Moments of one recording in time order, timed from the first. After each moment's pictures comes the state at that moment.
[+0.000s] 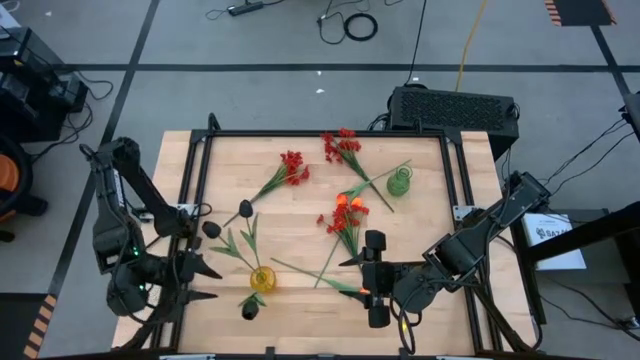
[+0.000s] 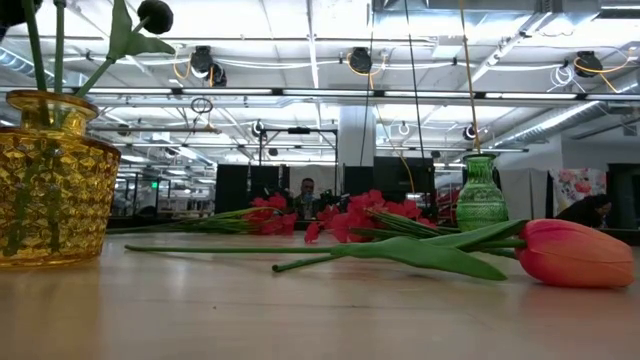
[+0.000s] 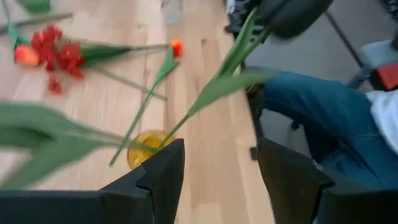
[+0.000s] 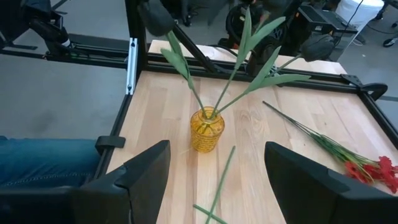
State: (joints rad) left arm -1.17 1.09 1.12 -0.89 -0.69 -0.92; right arm 0.63 1.60 1.58 -0.56 0.58 0.28
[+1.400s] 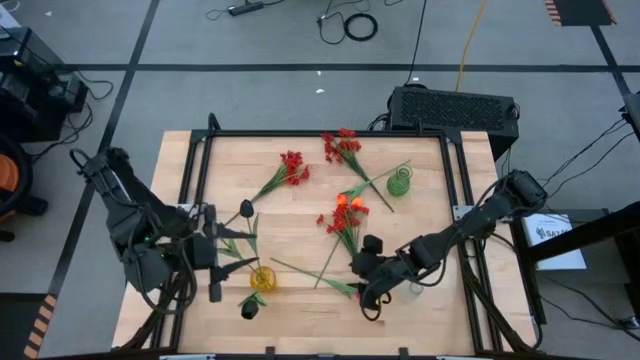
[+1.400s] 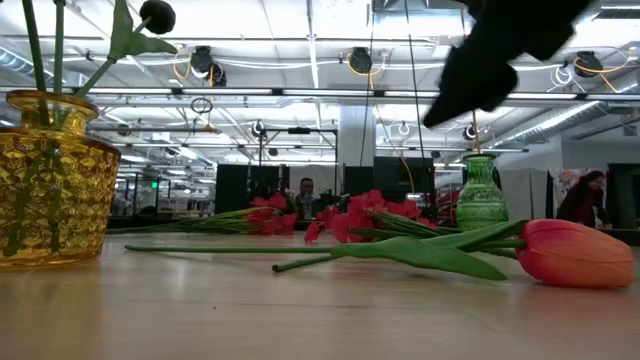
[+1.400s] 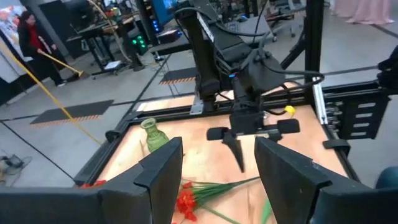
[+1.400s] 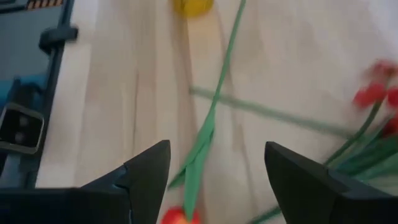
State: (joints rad) left arm -0.85 1.22 1.33 -0.52 -0.98 -0.12; right arm 0.51 1.61 1.00 -0.24 0.31 0.59
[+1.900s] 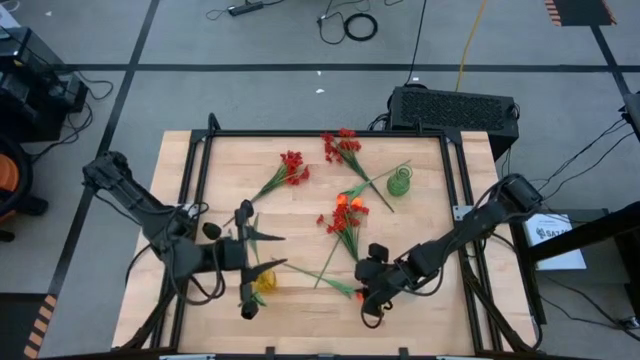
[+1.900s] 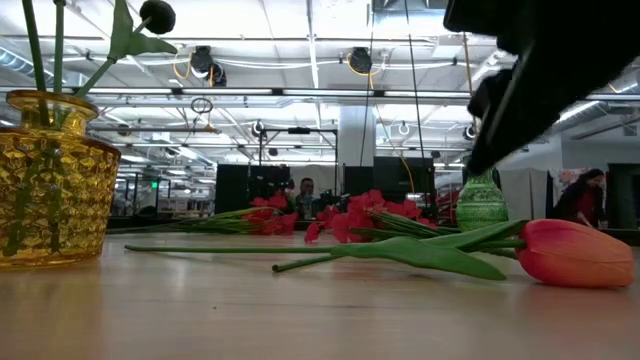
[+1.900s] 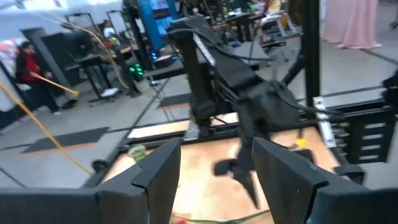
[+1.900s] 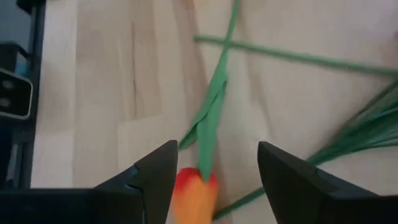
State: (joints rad) left arm -0.69 1.25 1.10 0.02 -0.82 0.16; right arm 0.56 1.67 0.99 -0.28 0.26 0.72
